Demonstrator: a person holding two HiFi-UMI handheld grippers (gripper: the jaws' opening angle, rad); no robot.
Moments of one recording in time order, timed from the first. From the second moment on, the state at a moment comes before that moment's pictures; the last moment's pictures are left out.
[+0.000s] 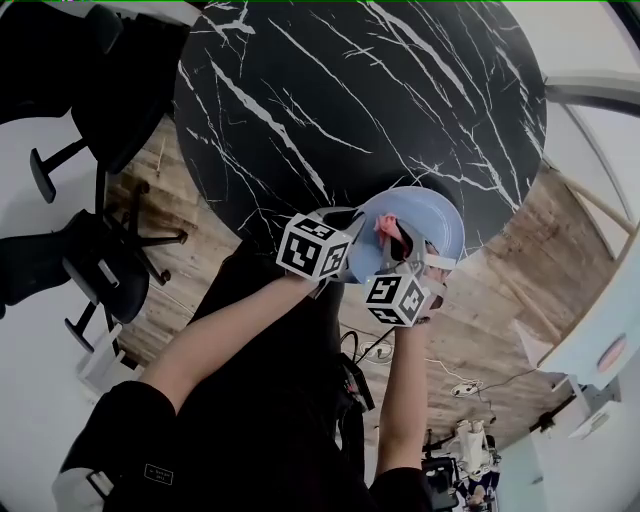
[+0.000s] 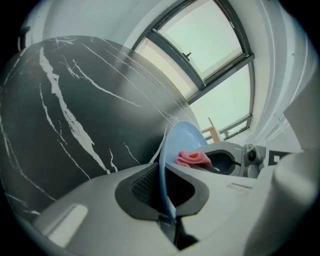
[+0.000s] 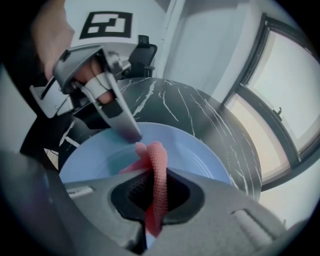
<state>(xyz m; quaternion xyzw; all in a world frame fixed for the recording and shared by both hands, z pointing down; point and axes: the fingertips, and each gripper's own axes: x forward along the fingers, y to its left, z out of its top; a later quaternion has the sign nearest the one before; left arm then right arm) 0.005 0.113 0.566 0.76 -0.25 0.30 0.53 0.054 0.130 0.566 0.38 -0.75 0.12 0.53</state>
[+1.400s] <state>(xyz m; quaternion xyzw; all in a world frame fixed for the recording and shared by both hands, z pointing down) 0.006 0.115 0.565 0.77 -0.24 0.31 0.51 0.062 0.140 0.561 0.33 -0.79 0.13 0.50</state>
